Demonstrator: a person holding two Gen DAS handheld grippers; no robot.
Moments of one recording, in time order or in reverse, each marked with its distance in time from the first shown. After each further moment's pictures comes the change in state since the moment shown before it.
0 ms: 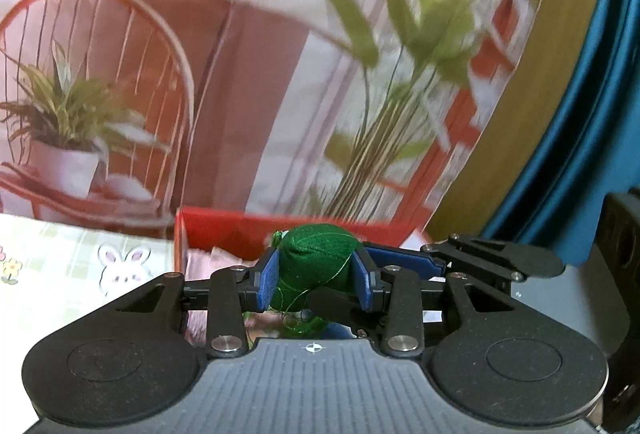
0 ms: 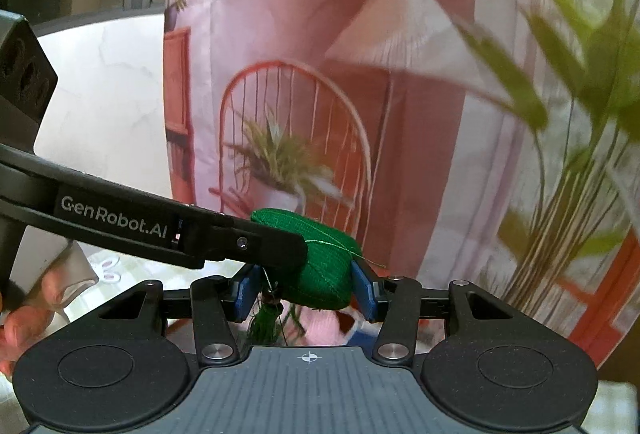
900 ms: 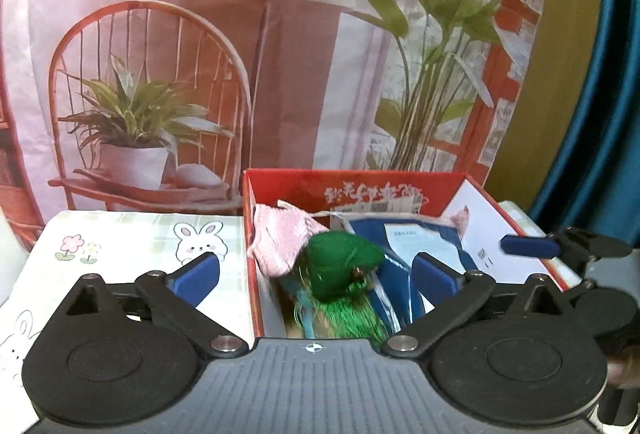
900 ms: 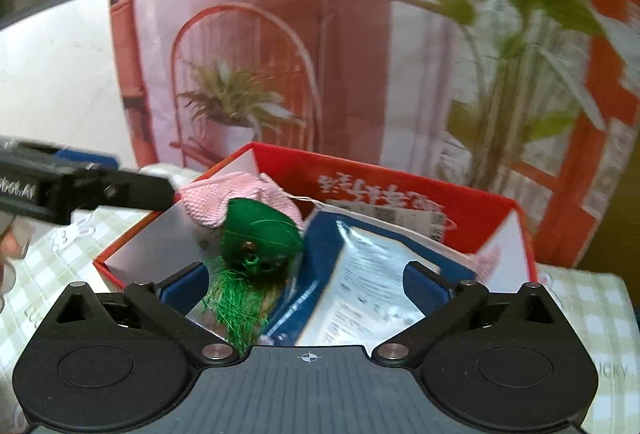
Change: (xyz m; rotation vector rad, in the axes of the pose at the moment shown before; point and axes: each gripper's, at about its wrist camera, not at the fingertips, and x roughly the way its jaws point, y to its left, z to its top) left arm -0.045 -0.014 -0.034 0.107 0.016 0.220; right arm -0.045 -0.016 -0.062 0.169 0.070 -0.143
